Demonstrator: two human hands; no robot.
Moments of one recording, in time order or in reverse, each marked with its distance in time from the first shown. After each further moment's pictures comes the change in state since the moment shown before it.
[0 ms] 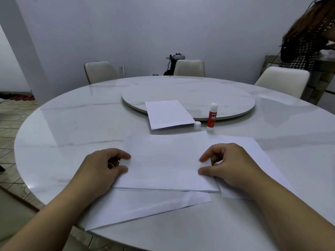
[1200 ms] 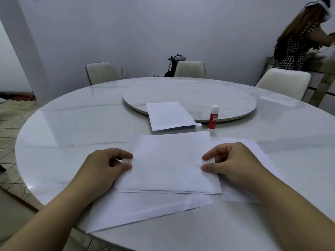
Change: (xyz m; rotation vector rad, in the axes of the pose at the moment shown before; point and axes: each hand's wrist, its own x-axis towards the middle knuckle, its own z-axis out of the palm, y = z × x) left_hand 0.003 0.003 -0.001 -0.140 -0.020 -0.076; right_hand 0.002 0.000 -0.007 0.223 -0.044 0.077
